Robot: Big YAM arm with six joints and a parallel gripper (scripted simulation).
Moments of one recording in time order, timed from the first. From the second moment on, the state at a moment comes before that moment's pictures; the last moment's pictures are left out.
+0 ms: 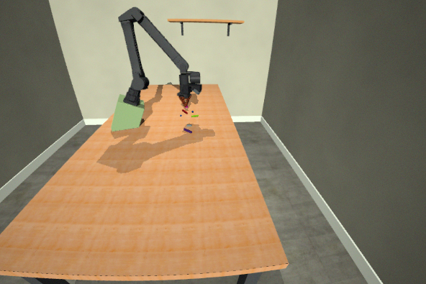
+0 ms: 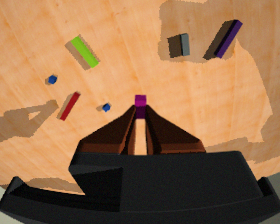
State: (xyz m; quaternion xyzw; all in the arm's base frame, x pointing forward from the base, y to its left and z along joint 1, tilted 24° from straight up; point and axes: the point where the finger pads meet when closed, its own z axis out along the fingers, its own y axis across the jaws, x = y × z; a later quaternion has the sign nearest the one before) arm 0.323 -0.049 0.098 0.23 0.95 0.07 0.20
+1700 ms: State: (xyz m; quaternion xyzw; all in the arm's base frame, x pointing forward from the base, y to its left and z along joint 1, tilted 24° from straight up) arm 0.317 -0.033 0.070 -0.01 0.98 0.02 0.22
